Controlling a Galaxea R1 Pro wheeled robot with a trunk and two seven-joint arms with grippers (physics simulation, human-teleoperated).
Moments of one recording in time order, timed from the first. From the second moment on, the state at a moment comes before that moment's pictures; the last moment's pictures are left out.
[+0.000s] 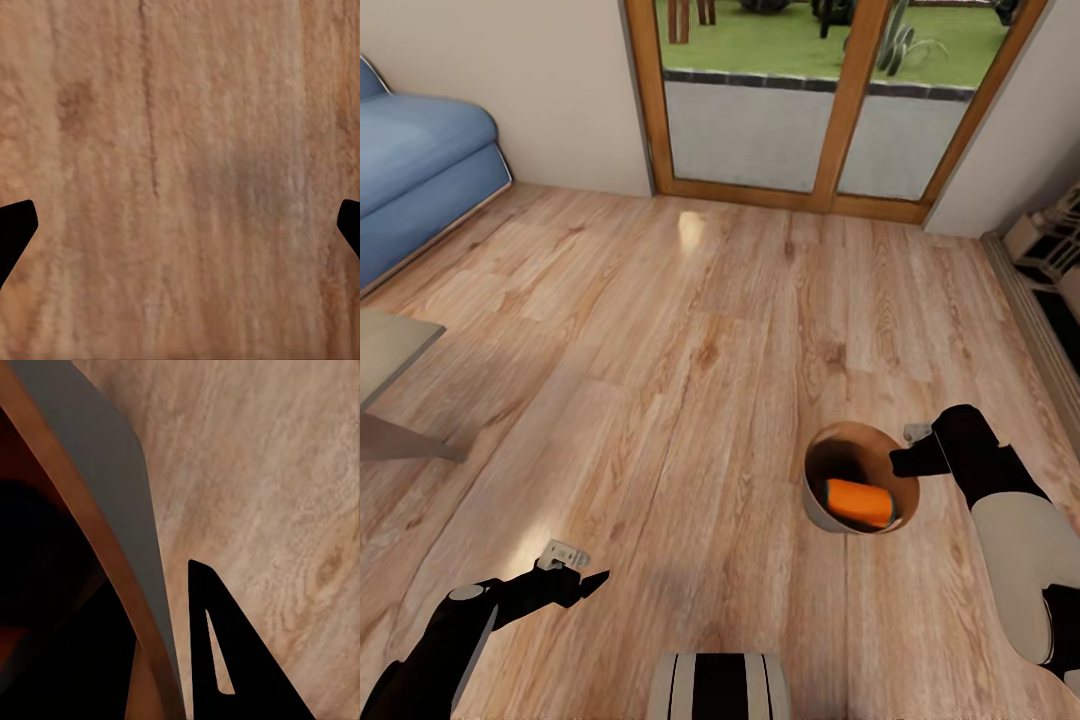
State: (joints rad) left arm -0.36 0.17 0.20 -1.02 -0.20 0.33 -0.75; right arm -1.02 -0.24 -0.18 -0.74 0.69 1.04 0.73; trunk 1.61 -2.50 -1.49
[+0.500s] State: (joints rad) left arm -0.36 0.17 0.20 -1.02 -0.20 0.32 -0.75; right arm -1.02 -0.24 -0.18 -0.74 0.69 1.05 0.73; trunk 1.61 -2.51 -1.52
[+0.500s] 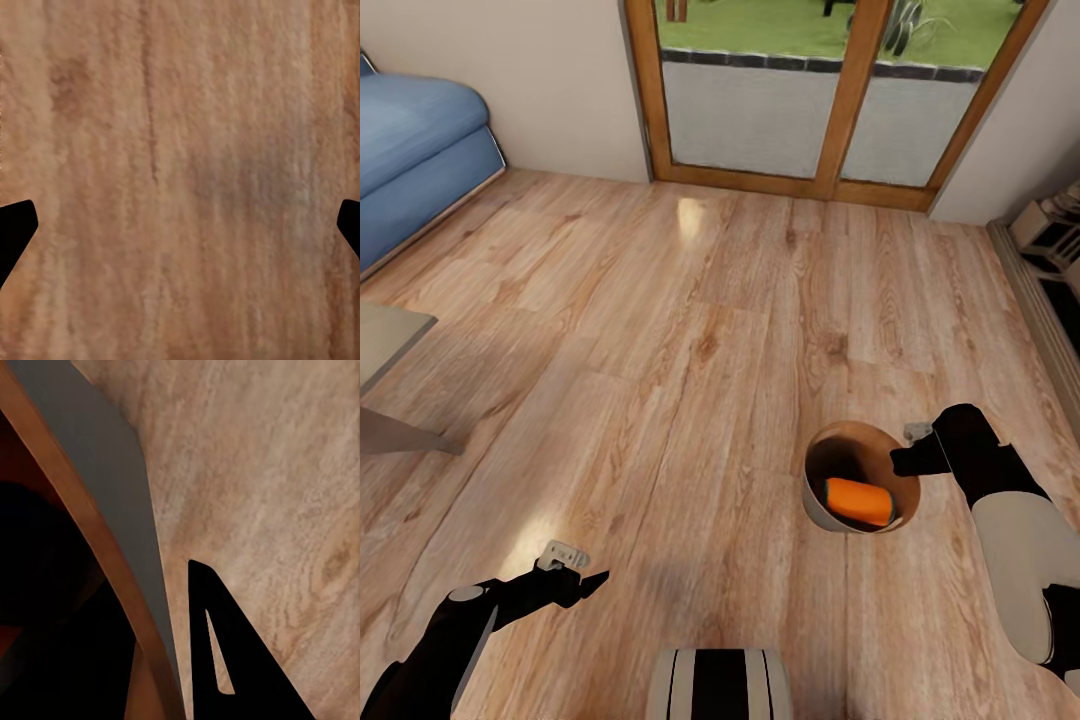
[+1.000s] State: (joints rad) left arm -0.36 0.17 0.20 -1.02 -0.20 0.31 -0.75; right arm -1.02 -0.28 -0.18 -0.74 0.63 1.05 0.76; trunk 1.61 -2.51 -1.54
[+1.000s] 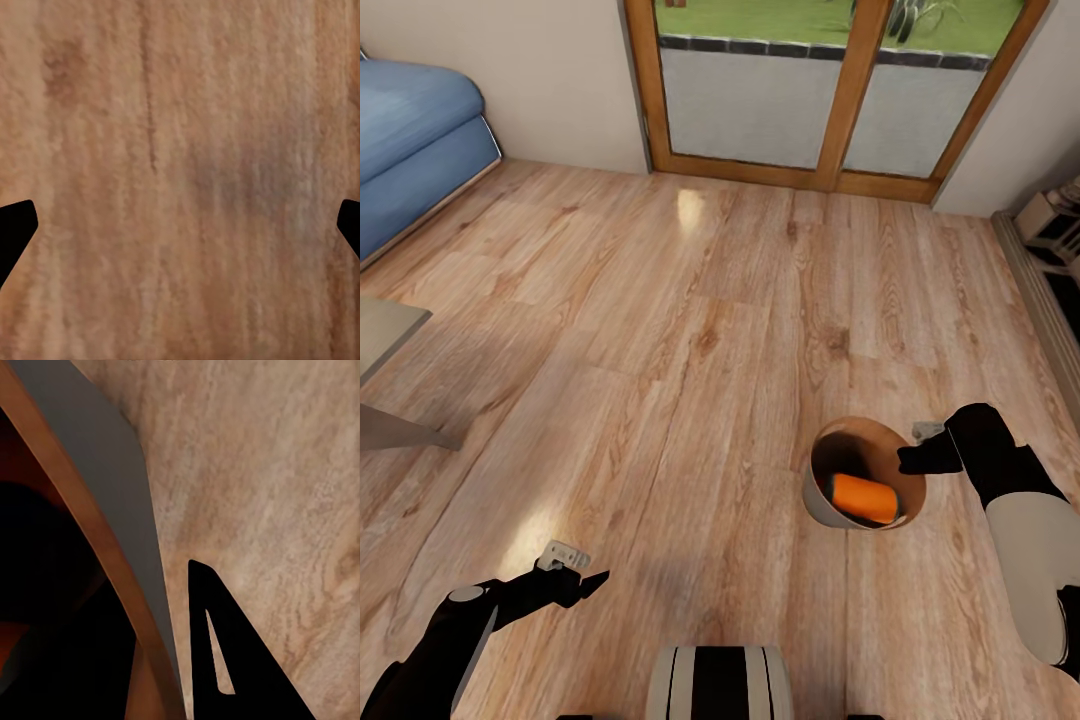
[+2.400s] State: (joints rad) left arm -0.36 0.17 0.19 -1.02 -0.20 0.31 -0.75; right arm -1.02 -0.24 -0.18 -0.74 0.68 1.05 0.73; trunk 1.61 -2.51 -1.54
